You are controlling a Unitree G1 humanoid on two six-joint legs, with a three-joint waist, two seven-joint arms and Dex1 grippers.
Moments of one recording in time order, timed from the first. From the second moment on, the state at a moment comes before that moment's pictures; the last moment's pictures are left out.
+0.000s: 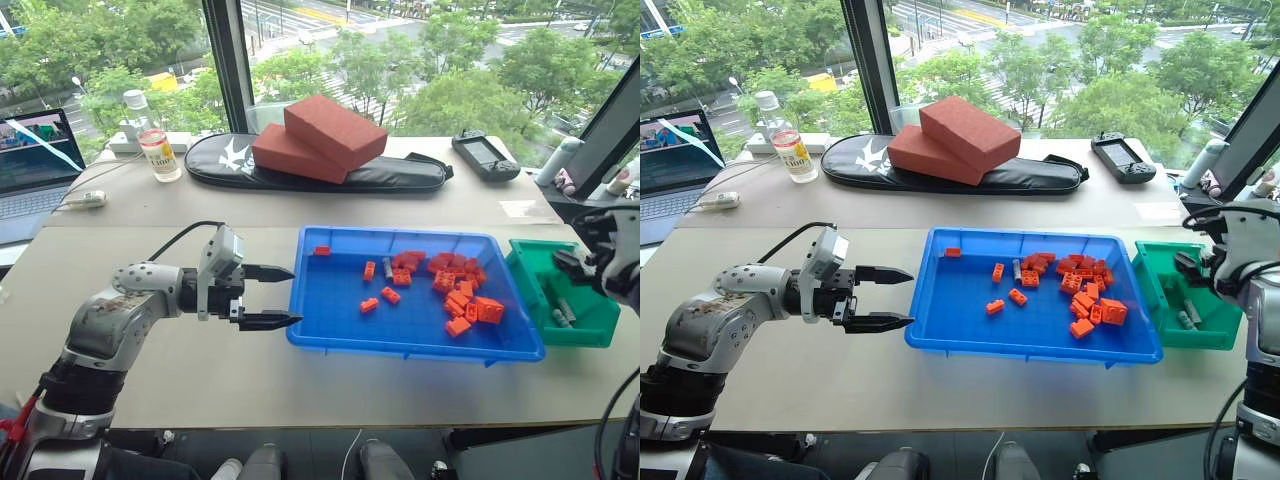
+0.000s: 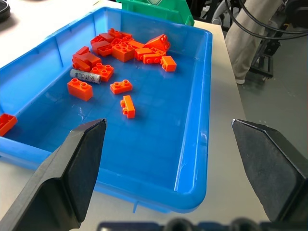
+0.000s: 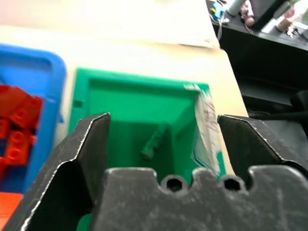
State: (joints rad) left arm -0.47 0.74 -0.03 -0.20 -0.59 0.61 -1.21; right arm -0.56 -0.82 -0.35 -0.14 0.17 1.11 0.49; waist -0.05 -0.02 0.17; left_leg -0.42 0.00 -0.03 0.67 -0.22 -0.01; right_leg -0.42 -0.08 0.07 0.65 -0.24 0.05
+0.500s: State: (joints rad) left arm -0.46 0.74 -0.02 -0.20 -0.59 0.61 -1.20; right arm -0.73 -0.70 0.30 -0.07 0.19 0.95 0.75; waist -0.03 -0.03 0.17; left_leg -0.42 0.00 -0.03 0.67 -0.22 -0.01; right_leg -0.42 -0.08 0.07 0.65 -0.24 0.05
